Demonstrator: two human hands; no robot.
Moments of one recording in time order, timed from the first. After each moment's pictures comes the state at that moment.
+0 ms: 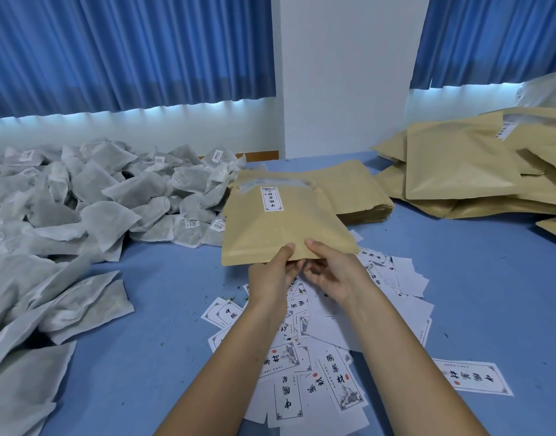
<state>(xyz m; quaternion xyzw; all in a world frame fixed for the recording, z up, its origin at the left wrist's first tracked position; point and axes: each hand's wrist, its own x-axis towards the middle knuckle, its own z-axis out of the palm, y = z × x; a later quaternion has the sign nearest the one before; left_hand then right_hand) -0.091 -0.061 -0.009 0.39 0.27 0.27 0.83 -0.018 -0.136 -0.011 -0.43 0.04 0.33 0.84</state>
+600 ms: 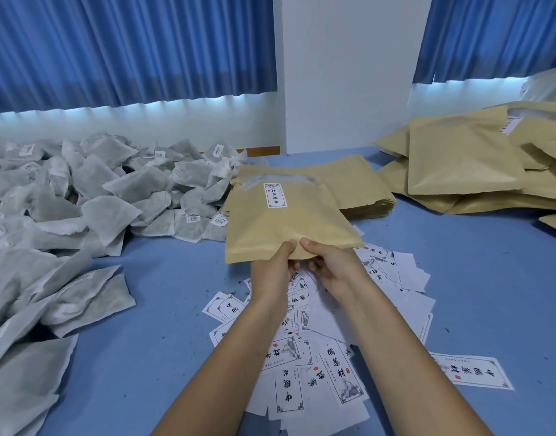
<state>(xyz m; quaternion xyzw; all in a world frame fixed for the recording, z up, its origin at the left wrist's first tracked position) -0.088 -0.060 -0.017 0.44 0.29 0.27 0.81 -0.024 -0.130 -0.014 -0.50 -0.02 0.28 0.82</state>
